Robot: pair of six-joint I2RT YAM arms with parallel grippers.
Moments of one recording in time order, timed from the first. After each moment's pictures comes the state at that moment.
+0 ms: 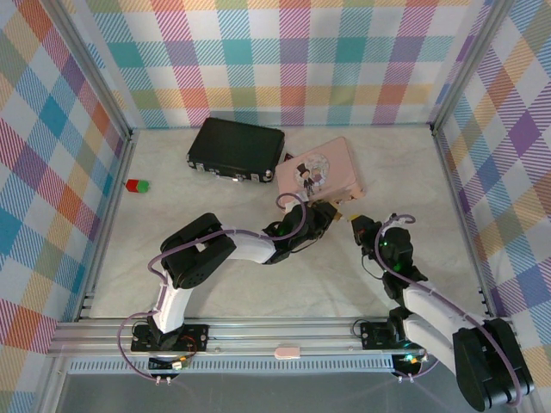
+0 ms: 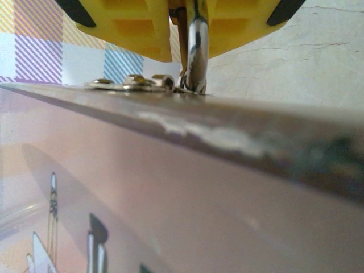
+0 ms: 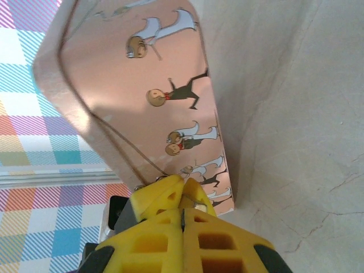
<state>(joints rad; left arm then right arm) -0.96 2.03 1.09 0.68 -0.12 -1.54 0.31 0.86 0.14 0.47 -0.11 1.37</state>
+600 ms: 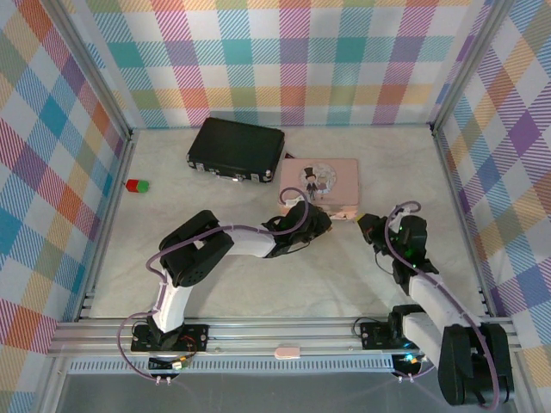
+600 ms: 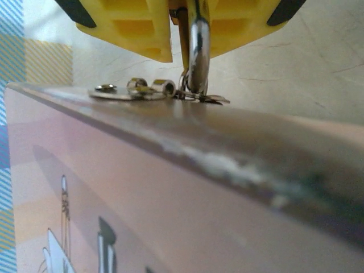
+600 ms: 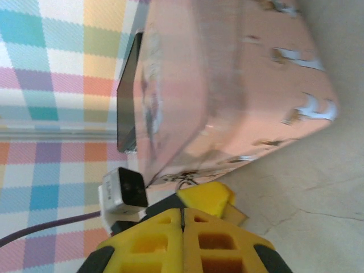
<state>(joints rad) -0.93 2.04 1.14 0.35 -0.06 -1.22 0.05 0.99 0.27 0.34 -0.54 1.14</state>
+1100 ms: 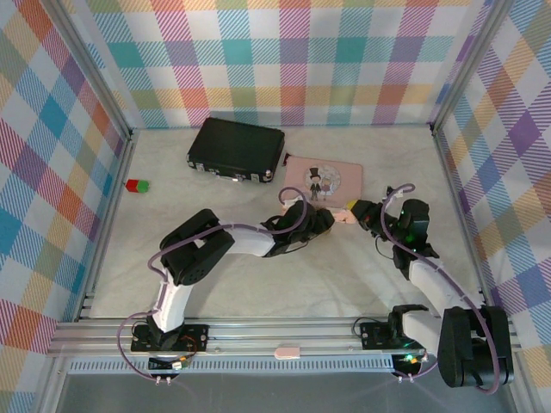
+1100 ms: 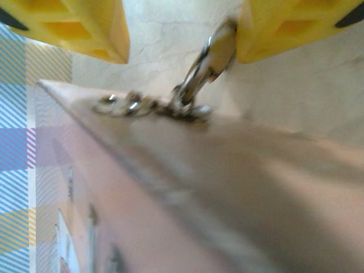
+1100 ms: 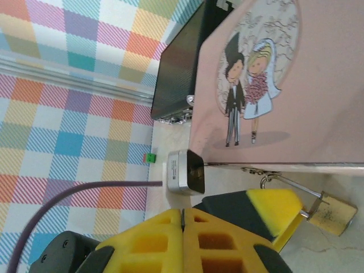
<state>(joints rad) -0.90 2.01 1.09 0.39 -0.01 -1.25 0.05 1.04 0.39 0.37 -0.70 1.01</state>
